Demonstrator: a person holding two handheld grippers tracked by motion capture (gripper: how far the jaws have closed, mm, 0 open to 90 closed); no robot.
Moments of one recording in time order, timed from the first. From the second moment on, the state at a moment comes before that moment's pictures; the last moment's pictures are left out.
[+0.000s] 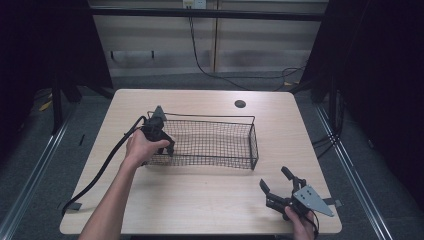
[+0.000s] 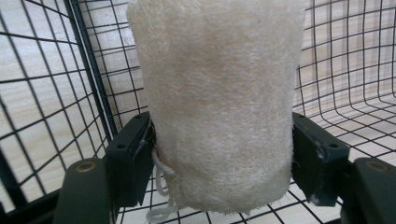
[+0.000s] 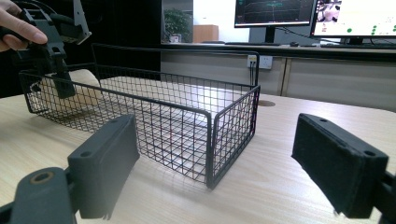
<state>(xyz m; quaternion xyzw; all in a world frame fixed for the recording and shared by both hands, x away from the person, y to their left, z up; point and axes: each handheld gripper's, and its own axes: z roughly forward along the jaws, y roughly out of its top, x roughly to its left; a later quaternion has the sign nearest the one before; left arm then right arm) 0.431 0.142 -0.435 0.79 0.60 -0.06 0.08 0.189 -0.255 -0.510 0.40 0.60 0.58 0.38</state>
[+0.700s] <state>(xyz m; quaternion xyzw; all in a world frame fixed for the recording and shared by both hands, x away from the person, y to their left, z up) 0.431 0.137 -0.438 0.79 0.60 -0.05 0.06 0.189 -0.255 -0.510 0.40 0.60 0.58 0.38</state>
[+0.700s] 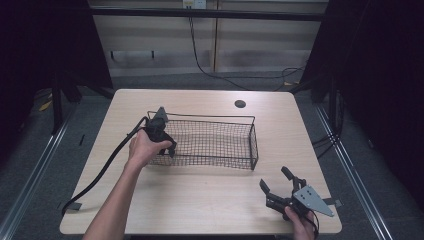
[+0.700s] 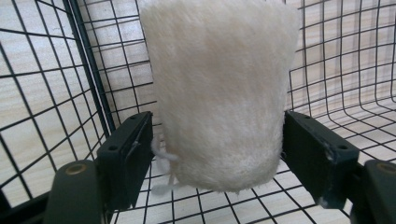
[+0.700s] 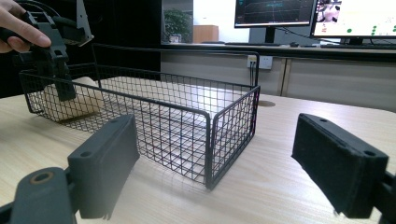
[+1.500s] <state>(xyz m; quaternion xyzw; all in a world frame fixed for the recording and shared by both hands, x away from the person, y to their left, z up) 0.425 0.149 -0.422 0.81 0.56 -0.07 0.14 0.189 -0.255 -0.510 0.40 0.60 0.58 0.38</state>
